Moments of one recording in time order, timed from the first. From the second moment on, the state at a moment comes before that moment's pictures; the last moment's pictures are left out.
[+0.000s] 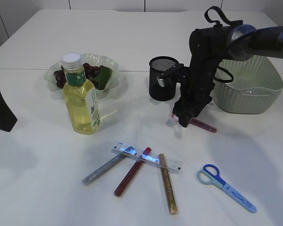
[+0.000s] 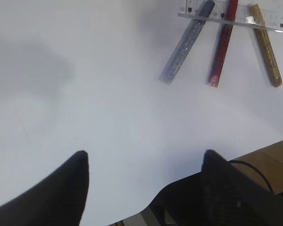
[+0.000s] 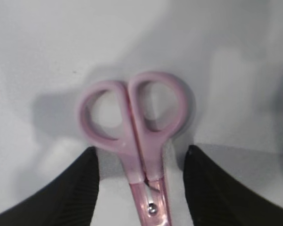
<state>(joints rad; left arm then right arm) -0.22 1.32 -1.07 -0.29 1.13 0.11 0.29 2.39 -1.94 0.02 1.09 -0.49</state>
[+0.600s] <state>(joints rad) -0.22 1.32 -1.07 -0.29 1.13 0.11 0.29 2.39 -1.94 0.02 1.12 -0.49</state>
